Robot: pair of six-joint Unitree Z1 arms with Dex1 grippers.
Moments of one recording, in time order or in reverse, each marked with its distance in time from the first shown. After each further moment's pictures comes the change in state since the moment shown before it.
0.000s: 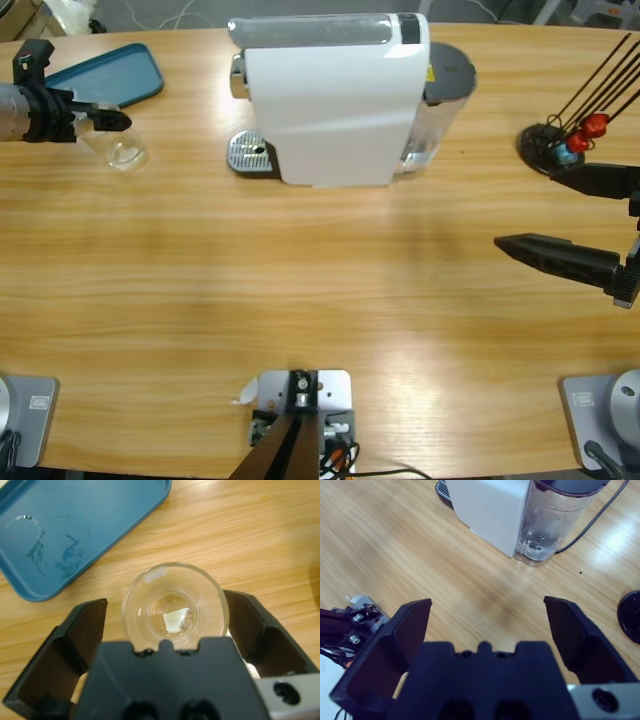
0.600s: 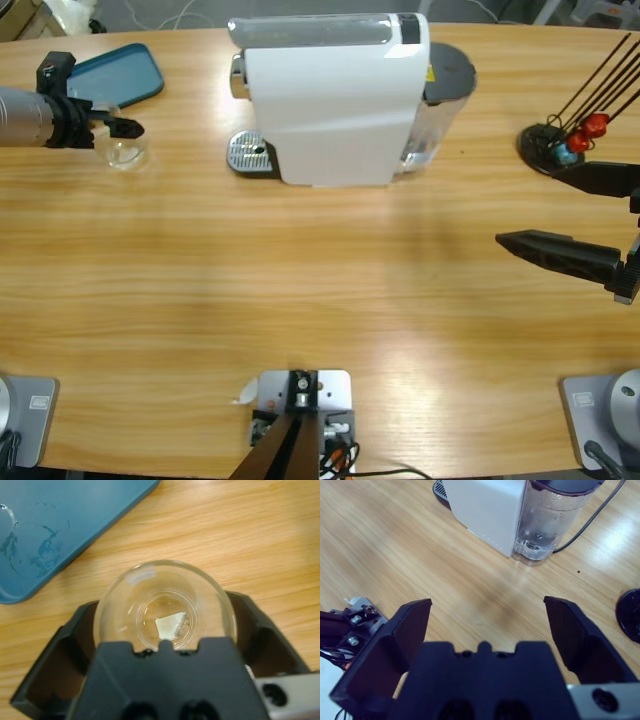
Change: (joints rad) arm 0 -0.014 0.074 0.002 -0.044 0.000 -0.026; arm 1 -0.017 0.000 0.000 0.000 0.006 -0.005
